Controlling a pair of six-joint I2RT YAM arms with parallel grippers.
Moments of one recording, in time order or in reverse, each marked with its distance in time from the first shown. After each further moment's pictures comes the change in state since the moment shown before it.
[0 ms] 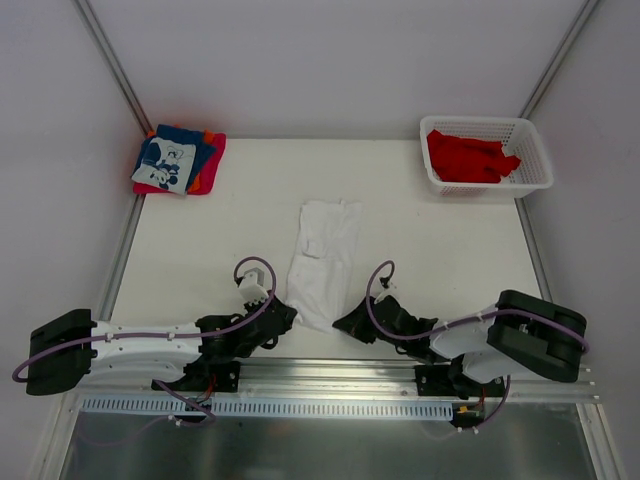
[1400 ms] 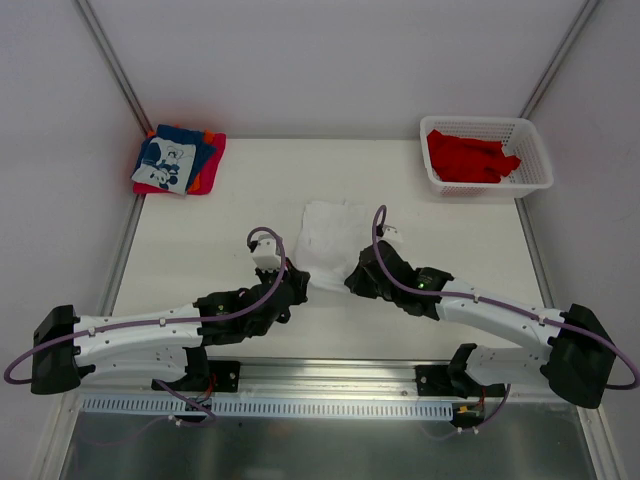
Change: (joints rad) left arm 0.013 0.043 0.371 -0.127 -0.119 0.345; right arm -0.160 -0.222 0.568 -0.964 0.098 -0.422
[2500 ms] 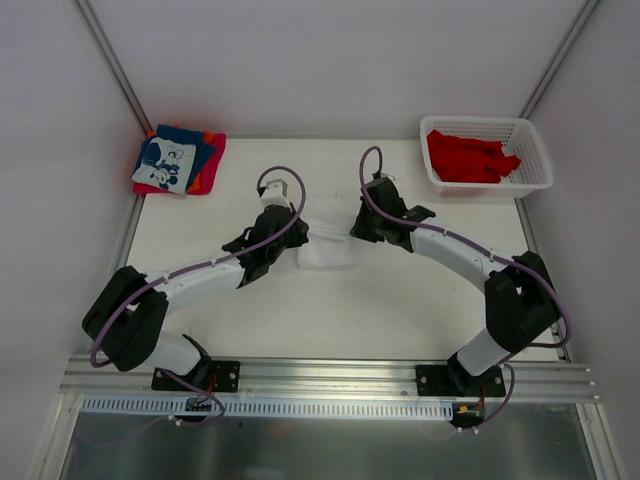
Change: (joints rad) left arm 0.548 0.422 0.146 0.334 0.448 0.248; right arm -0.332 0.393 0.380 -0.040 -0.150 -0.243
